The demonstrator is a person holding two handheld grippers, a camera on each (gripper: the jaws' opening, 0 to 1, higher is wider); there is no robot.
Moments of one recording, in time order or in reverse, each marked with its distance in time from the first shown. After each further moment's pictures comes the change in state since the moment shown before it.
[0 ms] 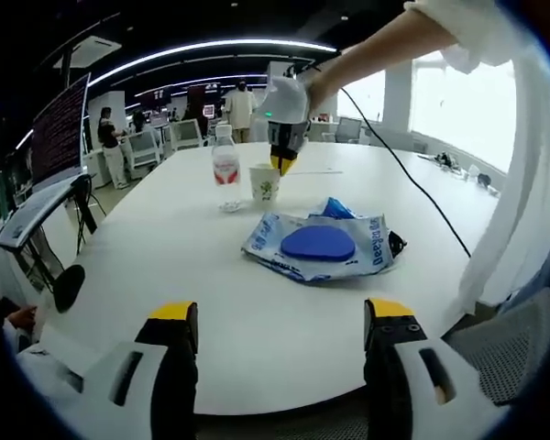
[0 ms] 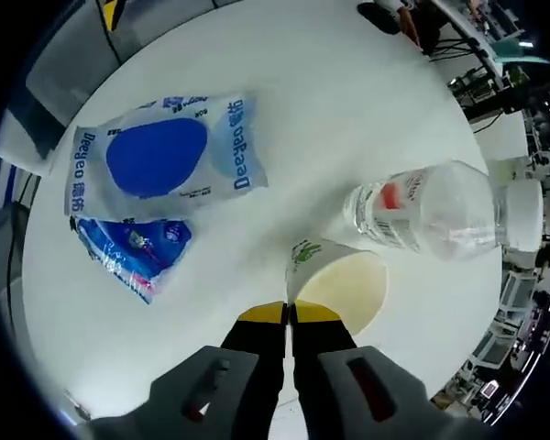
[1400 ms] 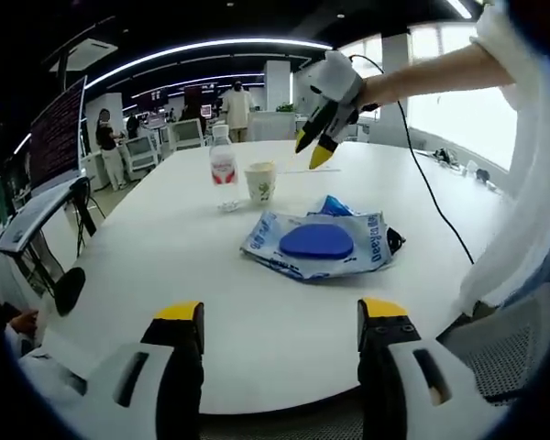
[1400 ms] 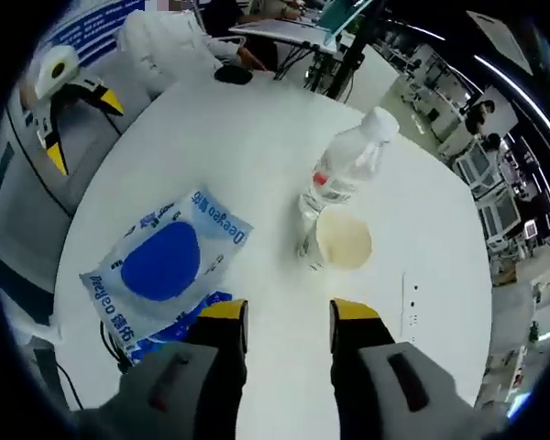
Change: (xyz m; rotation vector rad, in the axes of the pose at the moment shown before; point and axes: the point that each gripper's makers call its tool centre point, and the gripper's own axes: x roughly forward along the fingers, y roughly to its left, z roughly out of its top) left arm -0.002 -0.002 -0.002 0.019 0.008 -0.006; right arm -0.064 0.056 0.013 0.751 -0.348 -0.295
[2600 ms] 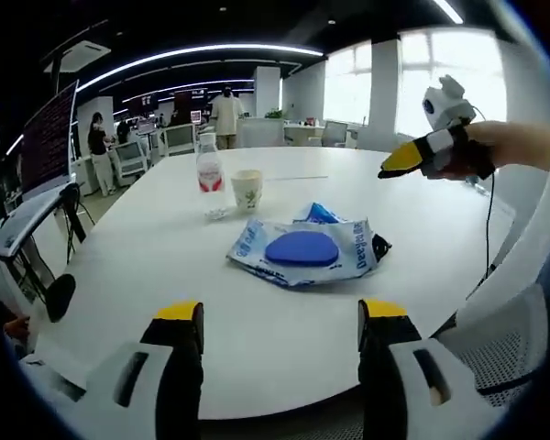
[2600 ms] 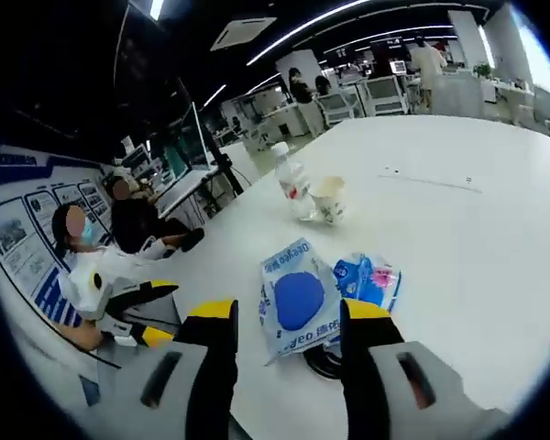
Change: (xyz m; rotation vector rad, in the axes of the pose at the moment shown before) left arm -0.001 -0.010 0.008 0.006 -0.034 -0.058; right arm -0.088 0.135 -0.017 1.096 -0.491 -0.134
